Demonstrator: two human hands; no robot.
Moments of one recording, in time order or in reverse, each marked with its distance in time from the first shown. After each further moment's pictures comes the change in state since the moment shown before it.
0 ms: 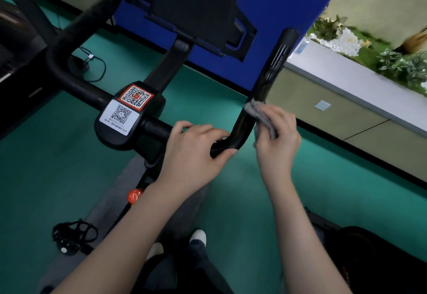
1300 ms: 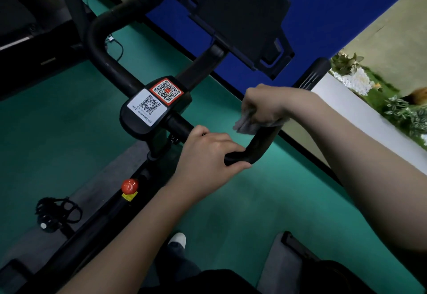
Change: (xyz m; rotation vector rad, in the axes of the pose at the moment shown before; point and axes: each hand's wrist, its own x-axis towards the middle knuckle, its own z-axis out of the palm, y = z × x) left_hand -0.003 -0.007 0.000 -0.136 0.051 0.001; right_hand 0.128 -0.061 0.055 -0.815 -1.469 -0.273
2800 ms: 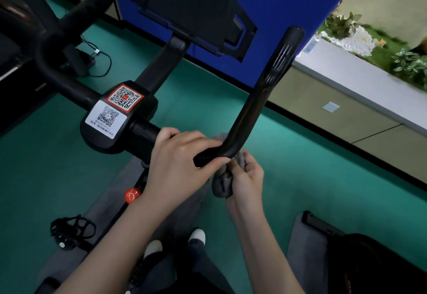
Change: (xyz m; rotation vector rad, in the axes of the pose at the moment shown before) left_hand -0.001 0.004 0.005 0.097 0.017 -0.009; right_hand -0.034 -0.069 0.181 2.258 0.960 0.146
